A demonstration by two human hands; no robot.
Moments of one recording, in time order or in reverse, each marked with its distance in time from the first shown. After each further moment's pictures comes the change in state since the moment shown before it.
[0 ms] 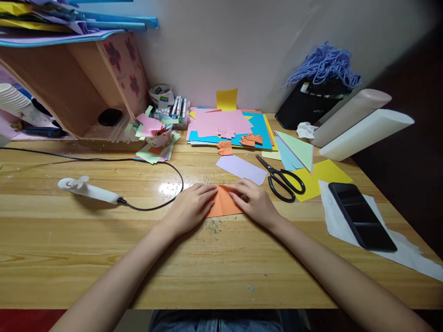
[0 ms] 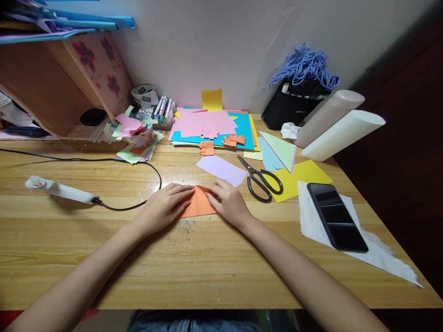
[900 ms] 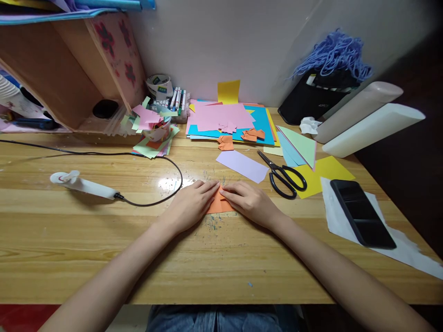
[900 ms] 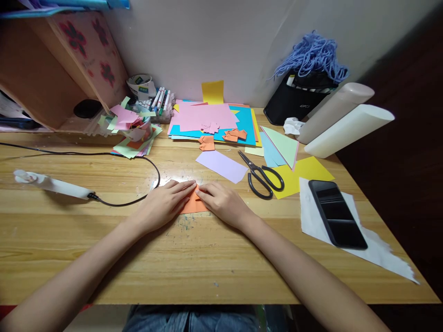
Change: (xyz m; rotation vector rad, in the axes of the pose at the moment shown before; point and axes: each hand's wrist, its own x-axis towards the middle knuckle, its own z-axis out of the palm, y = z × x) left_hand 0.001 0.004 -0.001 0.233 -0.129 0.057; right_hand -0.003 0.001 0.002 -0.305 -0.073 -0.402
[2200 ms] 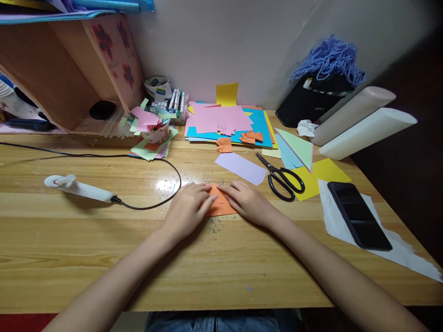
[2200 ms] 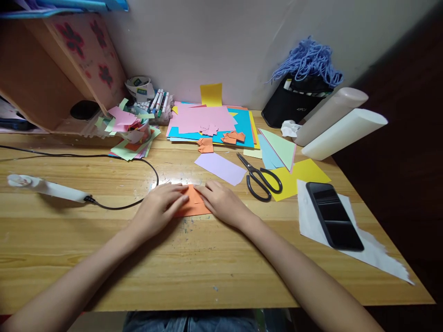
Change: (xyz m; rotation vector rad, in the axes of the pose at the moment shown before) left_hand -0.004 0.008 -0.006 -0.284 0.129 -0.232; right_hand 0.007 0.002 -0.002 0.129 -0.191 0.211
